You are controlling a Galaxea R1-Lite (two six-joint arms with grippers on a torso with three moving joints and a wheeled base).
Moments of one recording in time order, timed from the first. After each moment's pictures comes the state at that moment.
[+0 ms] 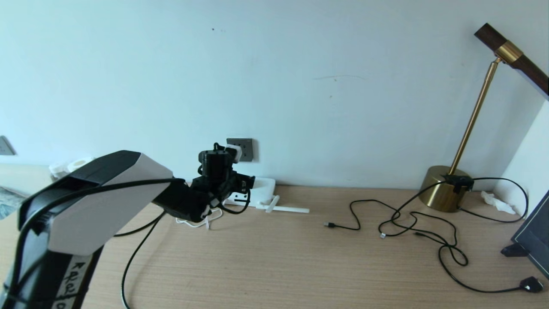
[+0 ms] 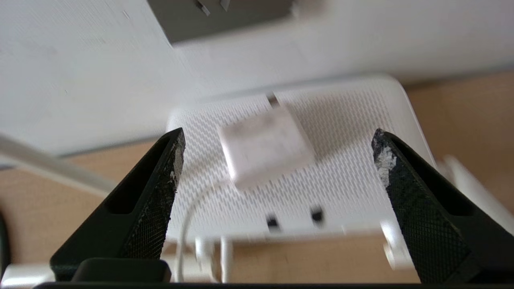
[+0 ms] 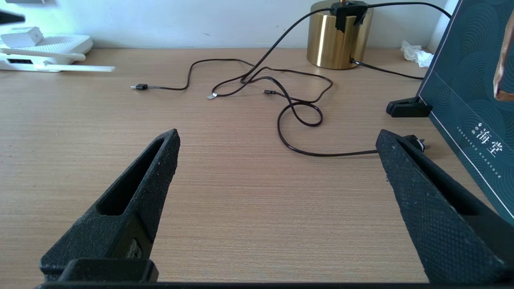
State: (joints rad) left arm -0.36 2.38 -1.38 -0.69 0.20 0.15; right arm 0.01 0.00 -0.03 0.06 -0.04 0.04
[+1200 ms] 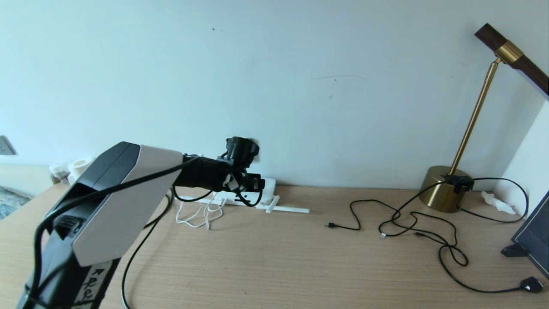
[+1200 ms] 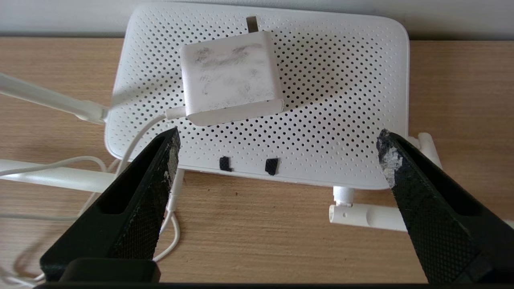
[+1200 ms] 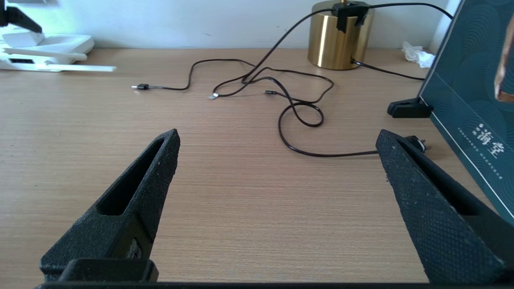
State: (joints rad) left arm -0.44 2.45 -1.86 0.08 0.34 -0.20; right arm 0.01 0.00 -0.03 0.06 -0.04 0.04
